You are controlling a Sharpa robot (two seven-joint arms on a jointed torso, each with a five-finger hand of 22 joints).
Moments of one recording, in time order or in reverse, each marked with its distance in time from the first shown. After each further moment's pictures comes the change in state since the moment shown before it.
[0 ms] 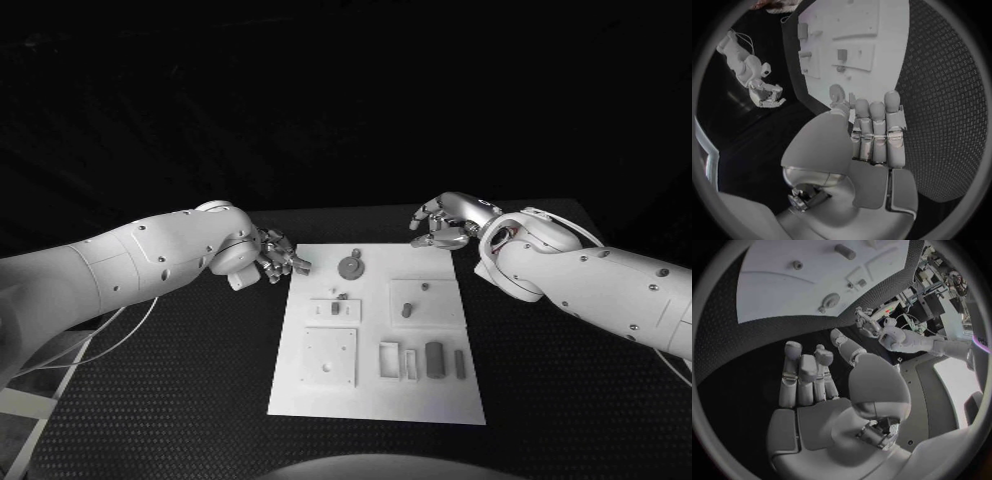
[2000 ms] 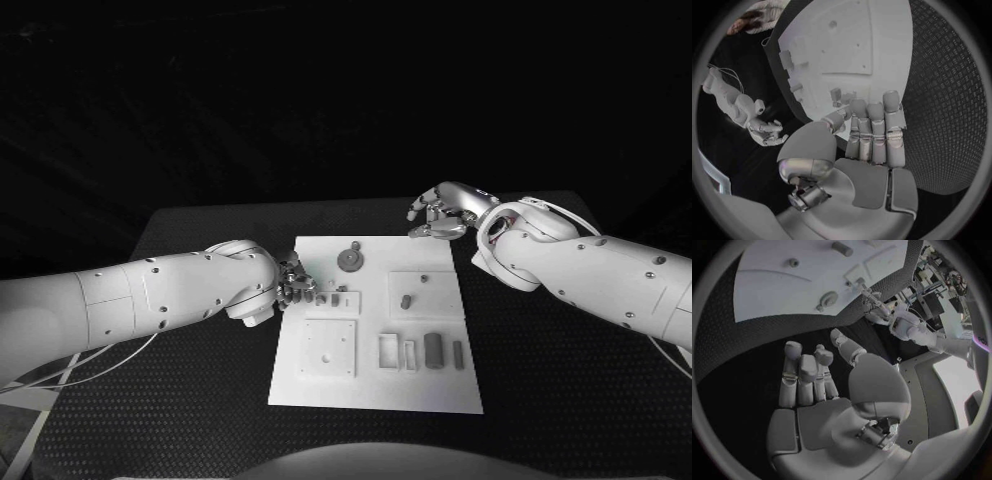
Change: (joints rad) left arm -0.044 -0.038 -0.100 0.269 -0.187 -0.240 -0.090; left_hand -0.439 0.007 0.346 -0.448 0.180 0.069 -0.019 0.076 0.072 0.096 -0.031 -0.035 0.022 0.065 -0.015 -0.012 0.007 -0.002 0.048 -0.013 0.015 0.000; right arm 0.000 0.001 0.000 -0.003 0.008 0.001 0.002; right_hand 0.000 0.000 0.000 0.000 0.000 0.001 0.001 0.000 0.001 0.000 0.000 0.000 0.000 0.000 0.000 0.000 0.000 0.000 0.001 -0.001 0.000 0.000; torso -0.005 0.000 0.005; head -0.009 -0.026
